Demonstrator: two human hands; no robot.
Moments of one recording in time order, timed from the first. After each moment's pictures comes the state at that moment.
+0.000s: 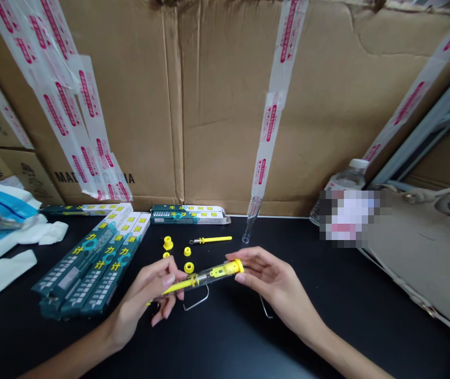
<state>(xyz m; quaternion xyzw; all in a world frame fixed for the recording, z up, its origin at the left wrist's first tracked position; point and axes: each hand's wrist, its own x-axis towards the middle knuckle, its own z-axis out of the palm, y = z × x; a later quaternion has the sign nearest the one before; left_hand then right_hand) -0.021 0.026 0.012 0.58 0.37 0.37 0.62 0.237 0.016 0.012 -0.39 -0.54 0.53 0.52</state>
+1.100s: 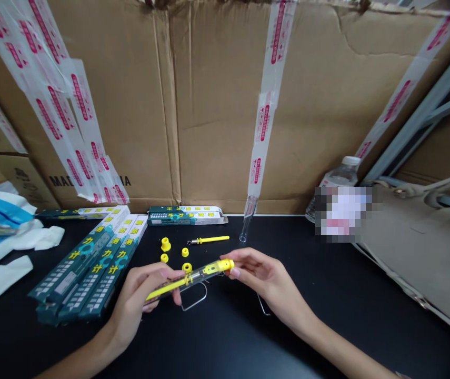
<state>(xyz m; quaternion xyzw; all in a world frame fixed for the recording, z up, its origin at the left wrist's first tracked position) -0.020 0.028 0.015 0.57 0.45 0.40 0.56 0.236 0.020 0.006 -0.40 -0.54 0.55 0.50</state>
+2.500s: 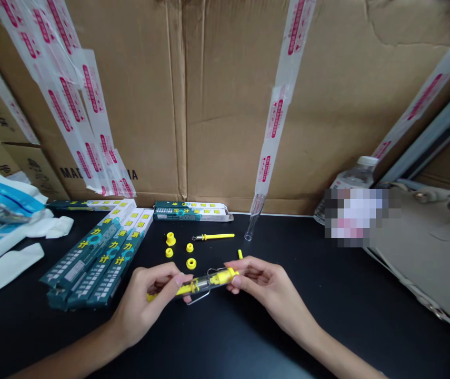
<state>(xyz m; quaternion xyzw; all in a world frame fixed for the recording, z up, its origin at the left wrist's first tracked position) -0.016 0.017 0.018 0.70 0.44 0.36 0.42 0.228 0.013 0.002 -0.43 -0.52 0.56 0.47</state>
